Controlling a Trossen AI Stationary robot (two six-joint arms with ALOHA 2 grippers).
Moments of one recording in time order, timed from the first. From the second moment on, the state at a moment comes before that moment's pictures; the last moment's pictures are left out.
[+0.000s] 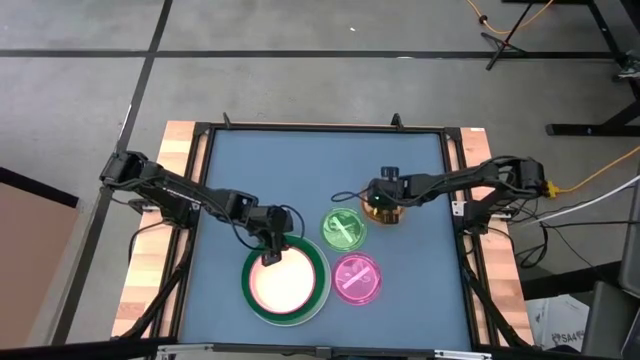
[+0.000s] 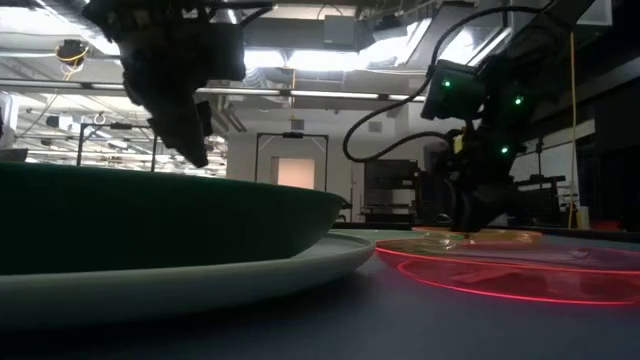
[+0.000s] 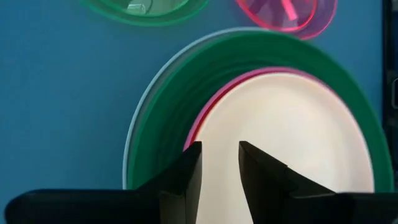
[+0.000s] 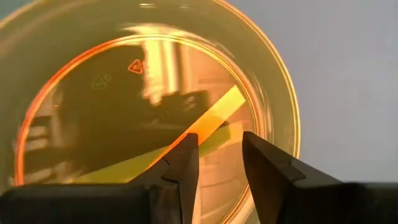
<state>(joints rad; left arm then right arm) -0.18 1.44 0.83 -0.35 0.09 -0.49 -0.15 1.56 0.69 -0.37 0.36 -0.27</state>
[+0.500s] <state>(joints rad) -0.11 1.44 0.89 -0.27 -0.04 -0.47 -0.15 1.65 0.69 -0.26 0.46 -0.27</state>
